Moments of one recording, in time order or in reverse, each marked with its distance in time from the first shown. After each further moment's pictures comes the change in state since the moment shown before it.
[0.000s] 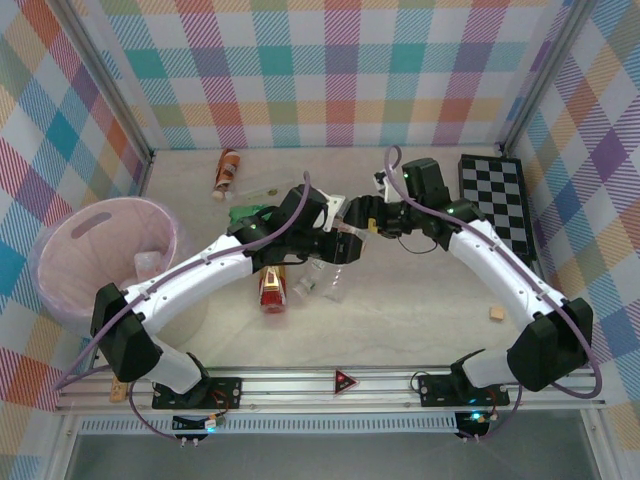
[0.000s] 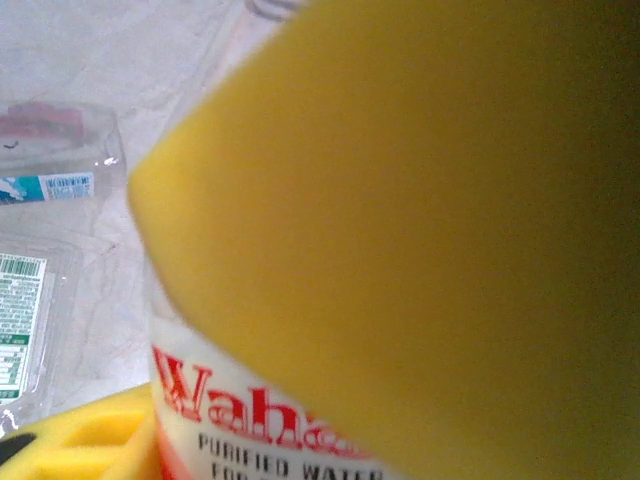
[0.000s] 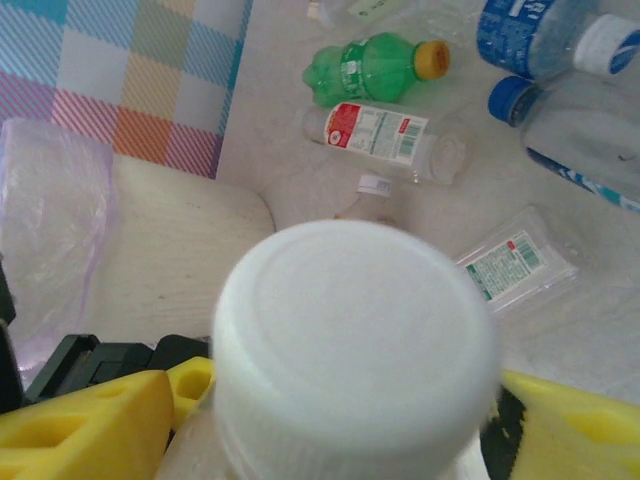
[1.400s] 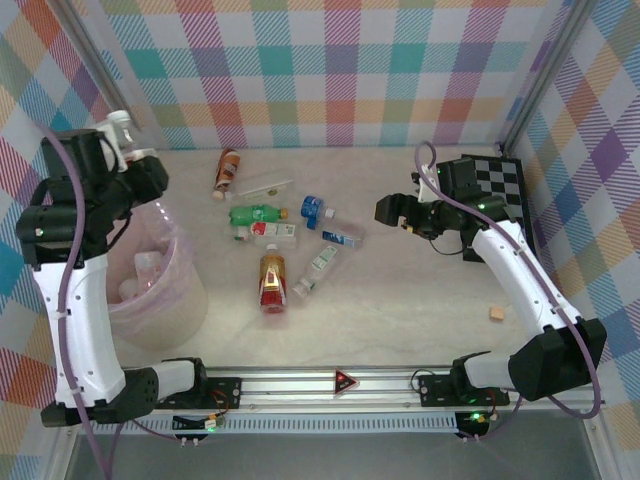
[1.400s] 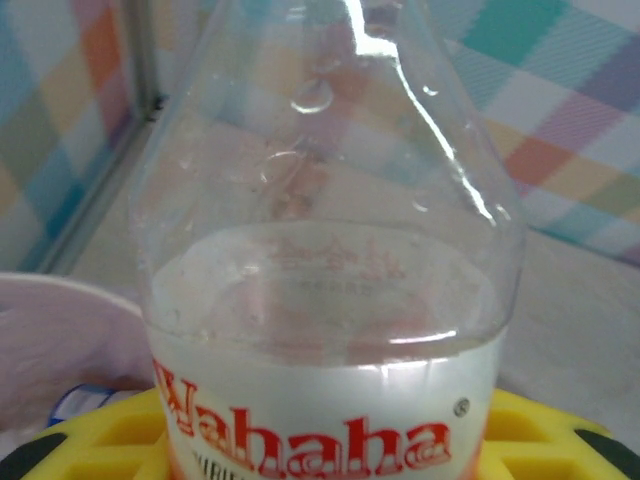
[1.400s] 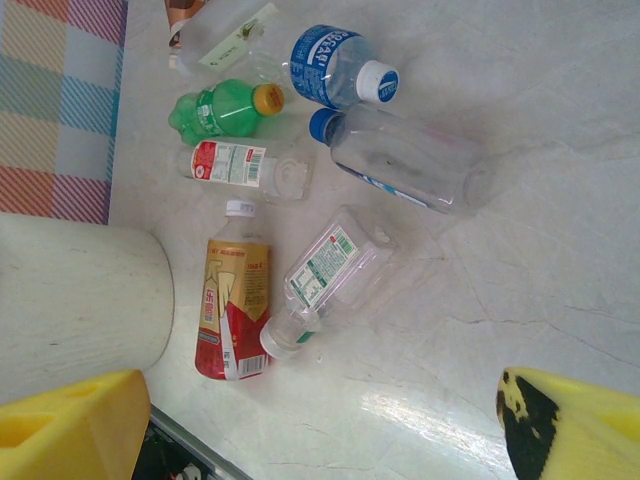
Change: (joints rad) left arm 0.948 -0.263 0.608 -0.714 -0.223 0.201; right arm -0.163 -0.061 0.027 -0.243 0.116 -0.148
